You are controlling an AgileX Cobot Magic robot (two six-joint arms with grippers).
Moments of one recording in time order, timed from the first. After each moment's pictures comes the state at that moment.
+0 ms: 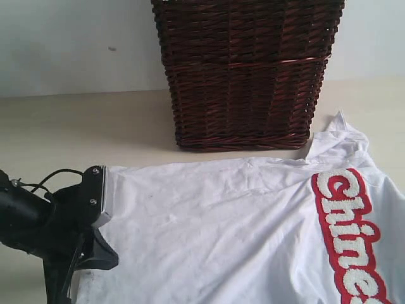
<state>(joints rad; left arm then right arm) -0.35 1.69 -0.62 -1.08 0.54 1.99 0.15 0.55 -0.47 0.24 0.19 -0.48</state>
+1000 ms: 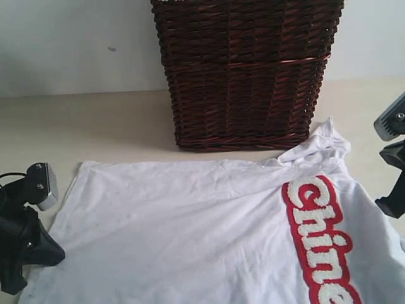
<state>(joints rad) -0.01 1.80 -0.63 -0.85 0.59 1.83 0.15 1.10 -0.49 -0.02 0.19 -0.57</state>
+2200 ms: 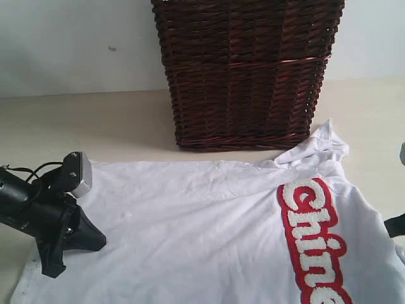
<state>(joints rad) -0.12 1.91 -0.75 -1.13 0.69 2.08 -0.08 1.38 -0.49 0.08 0.39 -0.28</state>
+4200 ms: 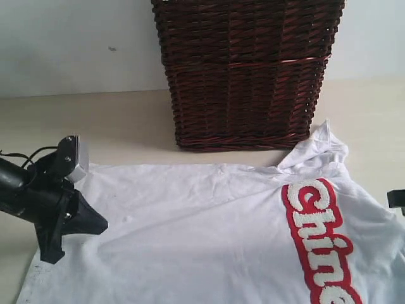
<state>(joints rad) -0.12 1.83 -0.76 -1.13 0.73 2.07 -0.08 1.38 -0.49 -0.22 0.27 0.22</state>
